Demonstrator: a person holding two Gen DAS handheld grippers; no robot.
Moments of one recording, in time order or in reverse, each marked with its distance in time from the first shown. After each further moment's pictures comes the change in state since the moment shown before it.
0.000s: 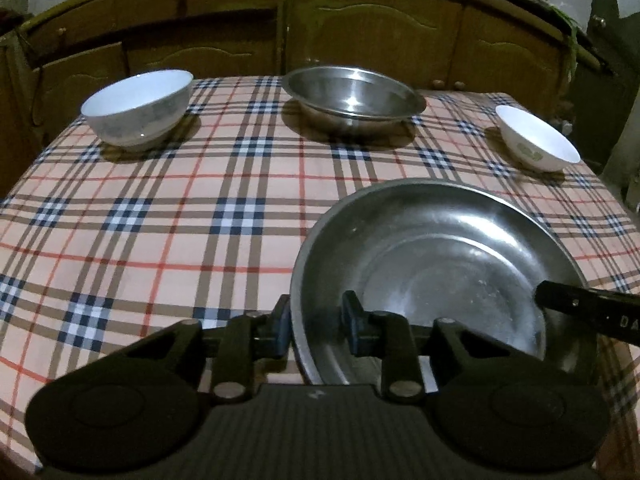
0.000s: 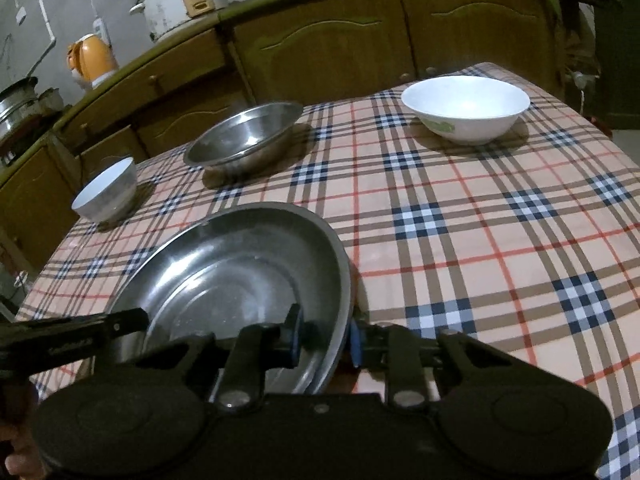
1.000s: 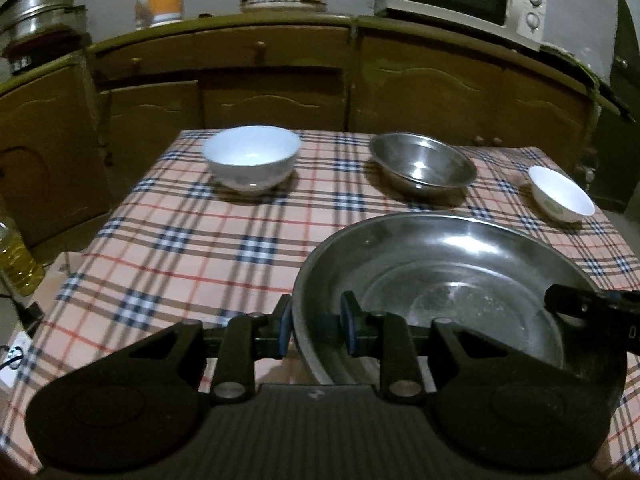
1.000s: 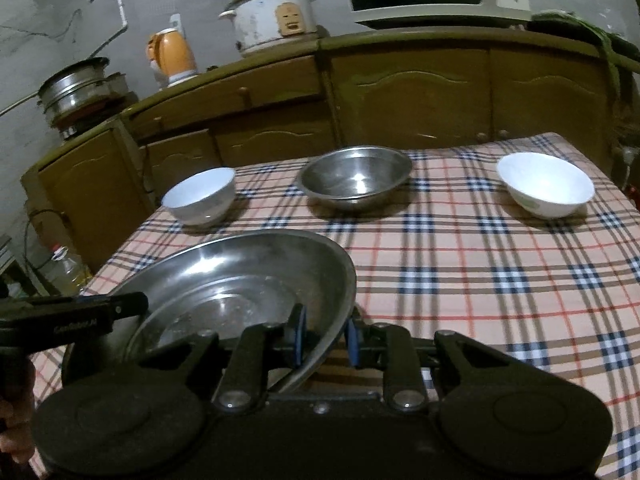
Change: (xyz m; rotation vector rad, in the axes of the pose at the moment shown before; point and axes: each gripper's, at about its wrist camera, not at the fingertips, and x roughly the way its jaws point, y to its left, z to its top) left arm -0.083 0.062 0.001 -0.059 -0.113 0.103; right arm -0.049 0.098 0.006 -0.153 -0.081 0.091
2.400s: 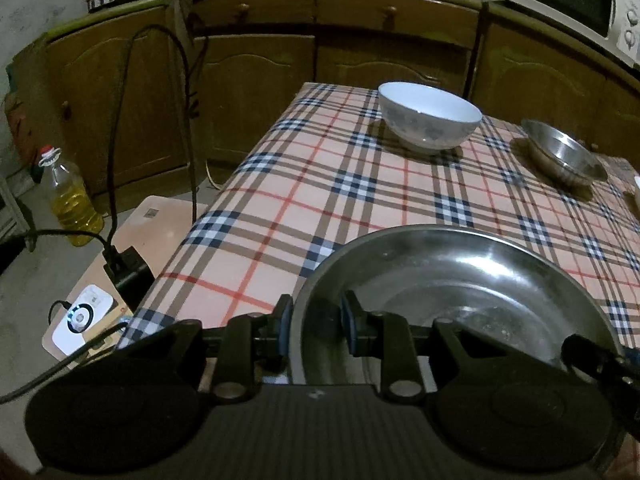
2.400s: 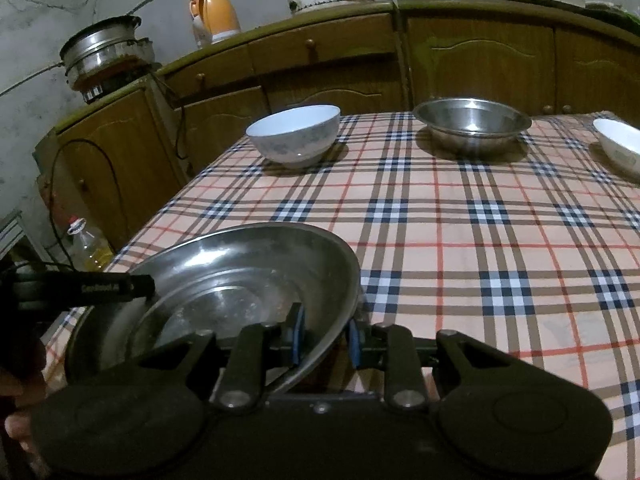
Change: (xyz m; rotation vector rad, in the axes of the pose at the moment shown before) left arm 0.027 0.135 -0.031 -0.113 0.065 0.148; right arm 0.065 0.139 -0.061 -0.007 0.034 0.025
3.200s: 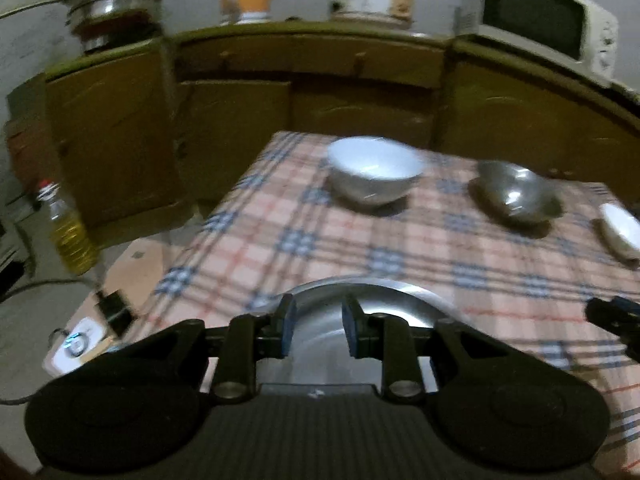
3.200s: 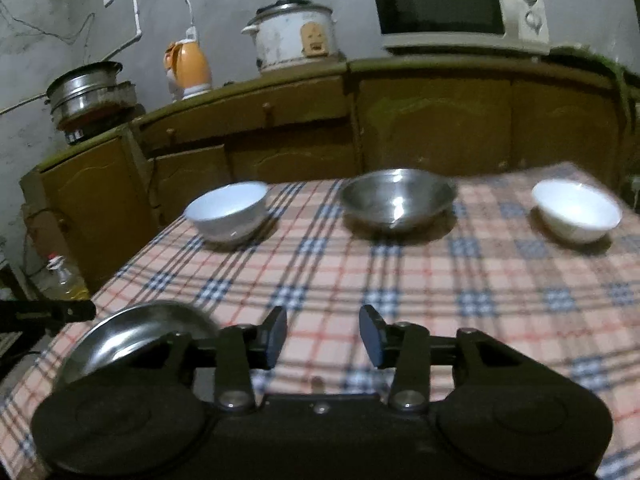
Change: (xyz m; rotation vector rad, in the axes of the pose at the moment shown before) left arm -0.050 -0.061 0.026 0.020 -0.104 -0.034; right arm -0.048 -0.087 0.054 -0.038 -0.143 -0.072
